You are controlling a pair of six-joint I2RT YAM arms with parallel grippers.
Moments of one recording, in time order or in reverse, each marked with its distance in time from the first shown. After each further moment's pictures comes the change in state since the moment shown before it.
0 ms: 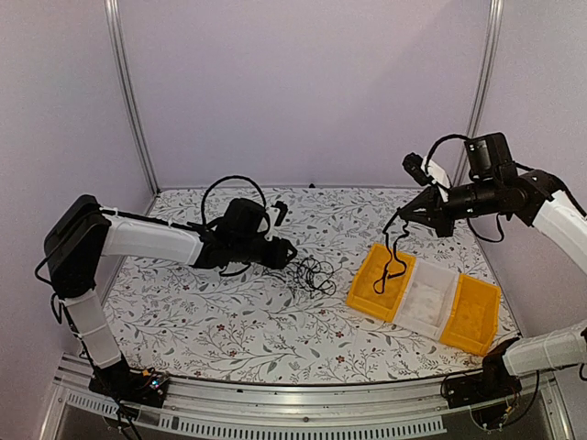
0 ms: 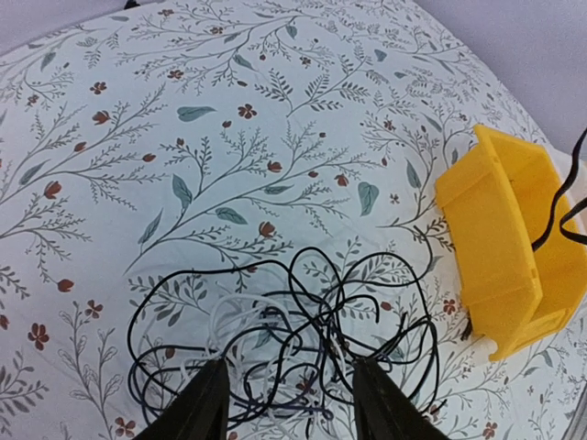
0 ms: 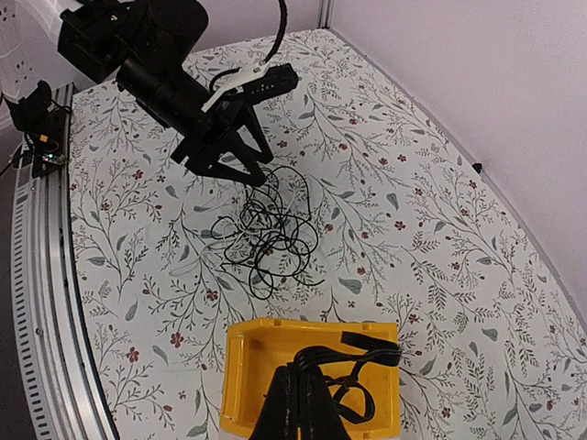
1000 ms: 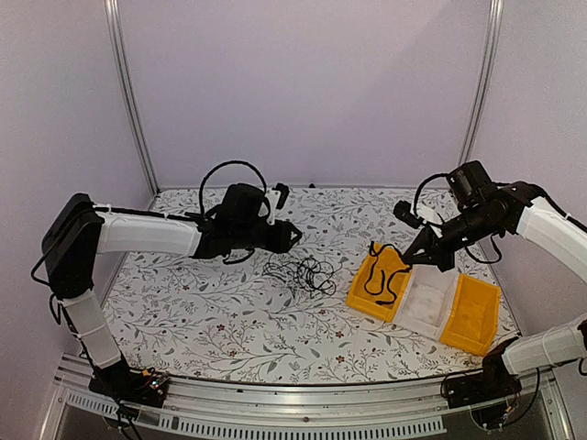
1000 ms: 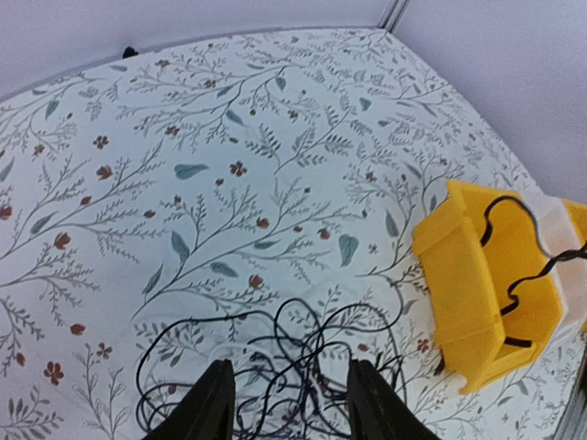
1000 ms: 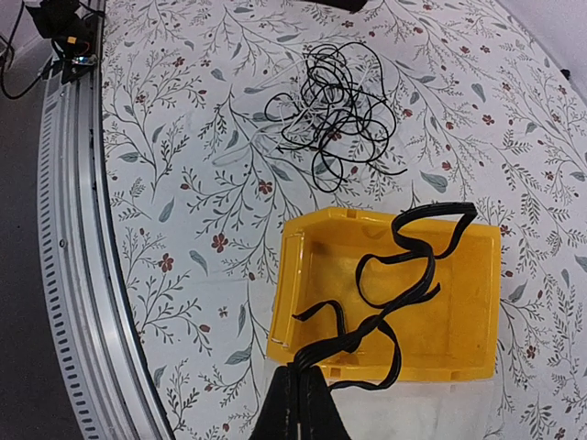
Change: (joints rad) left arm 0.008 -0.024 0.037 0.012 -0.011 -0.008; right arm -0.006 0.052 -0.123 -0.198 -0.023 -0.131
